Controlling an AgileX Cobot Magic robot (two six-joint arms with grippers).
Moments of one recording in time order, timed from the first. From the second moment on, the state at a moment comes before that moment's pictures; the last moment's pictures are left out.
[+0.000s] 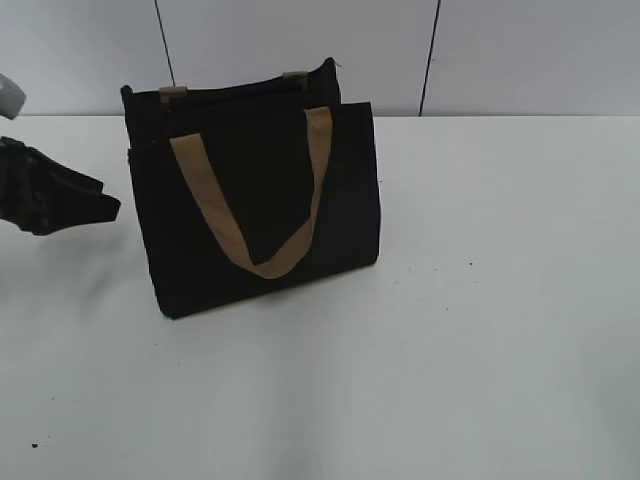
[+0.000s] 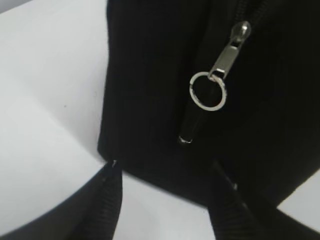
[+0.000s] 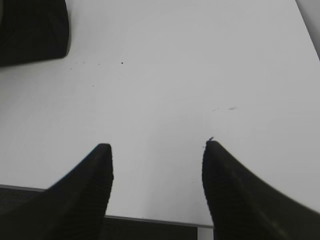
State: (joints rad) left arm 0.16 1.81 -0.92 -1.39 0.82 2.08; right arm -0.05 -0.01 -0.48 0.16 1.10 -0.20
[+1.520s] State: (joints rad) left arm 0.06 2.03 -0.92 -1.72 0.90 2.39; right arm -0.05 -0.01 -0.48 0.16 1.10 -0.20
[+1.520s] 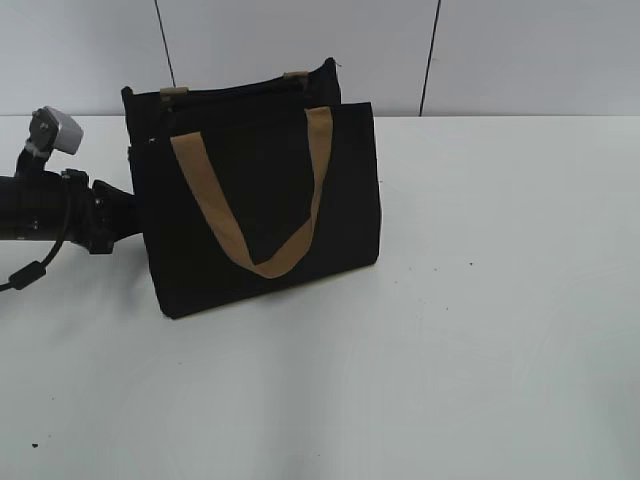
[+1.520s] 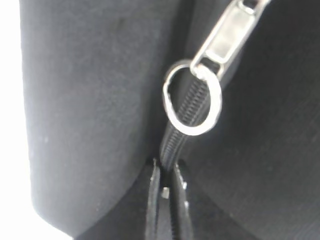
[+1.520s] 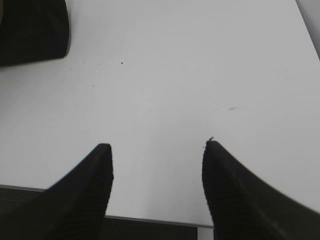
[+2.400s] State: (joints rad) left arm 0.07 1.90 -0.92 -1.54 0.81 2.31; right arm -0.05 0.25 -0.63 0.41 1.10 -0.39
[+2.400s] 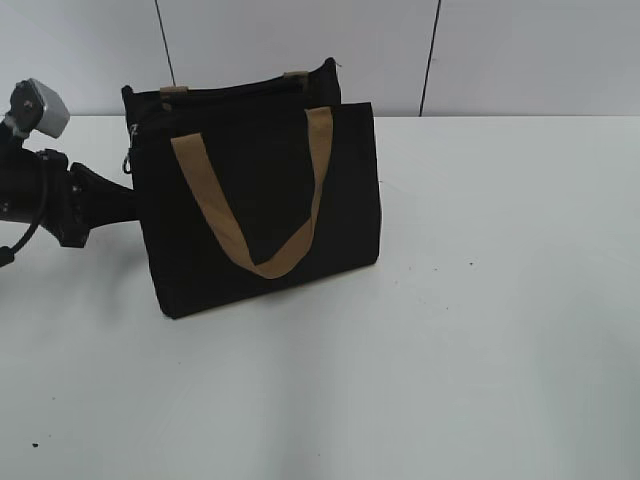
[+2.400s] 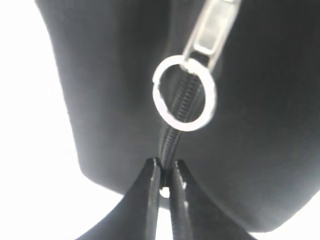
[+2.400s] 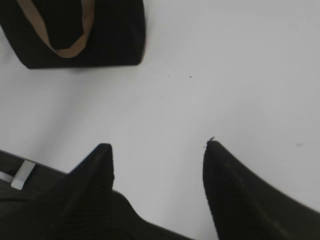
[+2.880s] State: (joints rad) left arm 0.16 1.81 -0.92 -1.46 0.80 2.22; right arm -0.05 0.80 -1.03 0.57 1.16 -0.87
